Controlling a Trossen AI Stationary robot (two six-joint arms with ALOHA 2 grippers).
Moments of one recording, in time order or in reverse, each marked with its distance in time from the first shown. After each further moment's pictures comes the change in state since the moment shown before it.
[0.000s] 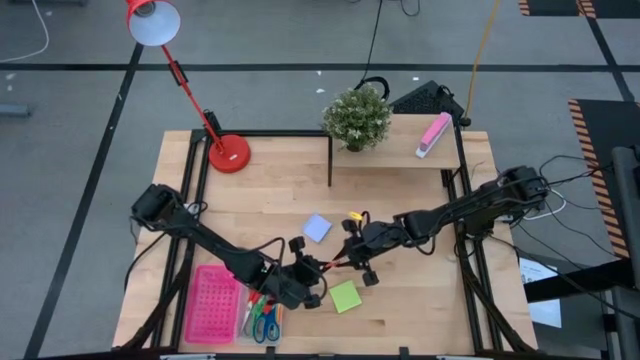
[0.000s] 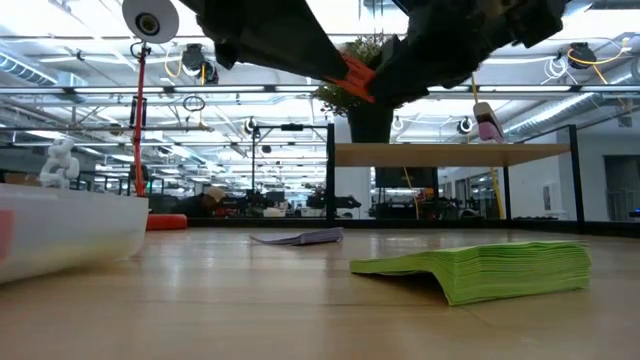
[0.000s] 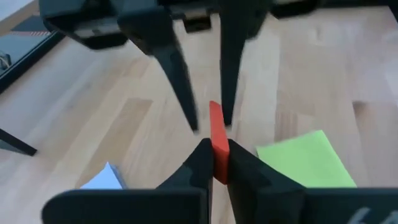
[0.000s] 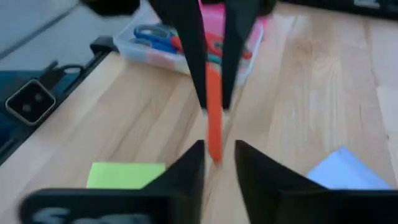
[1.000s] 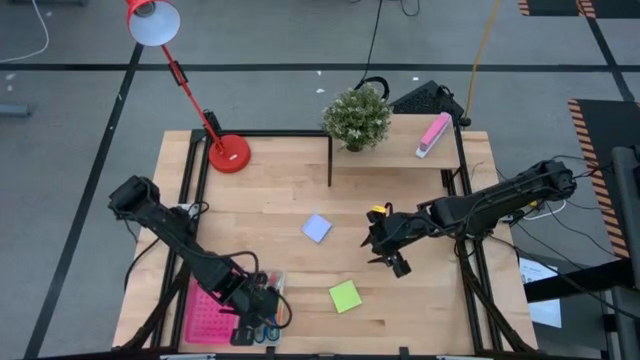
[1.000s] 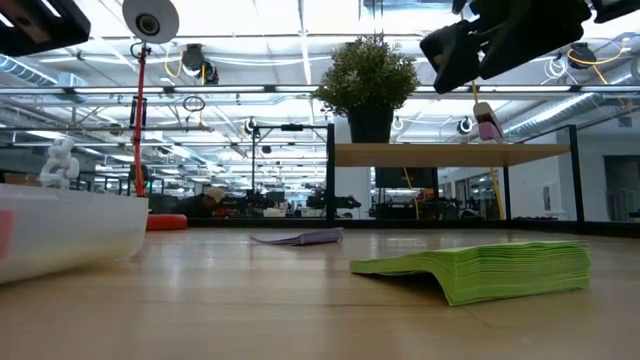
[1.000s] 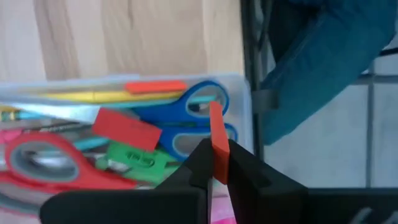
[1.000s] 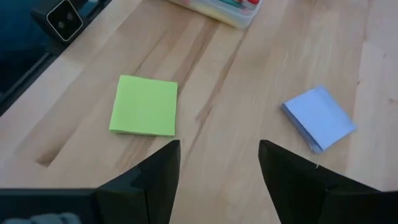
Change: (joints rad) left arm -0.160 -0.177 0.000 -0.559 0.865 -0.303; right arm 0.004 -0.292 0.000 -0.509 0.008 -0.109
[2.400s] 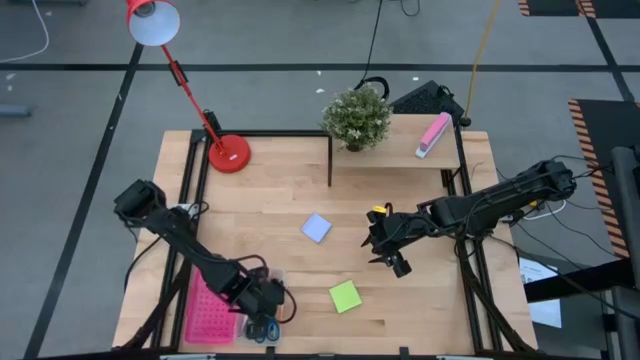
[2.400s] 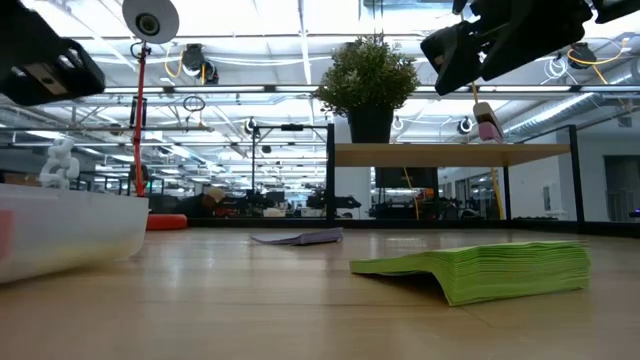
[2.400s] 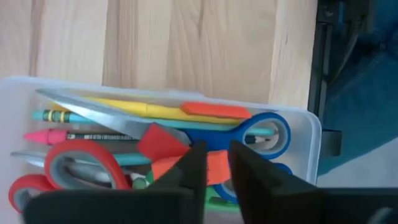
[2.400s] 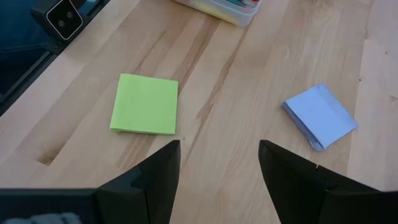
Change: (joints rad) left arm 0.007 0.056 -0.066 0.075 -0.162 -0.127; right arm 0.000 0.000 0.000 -0.007 -0.001 0.004
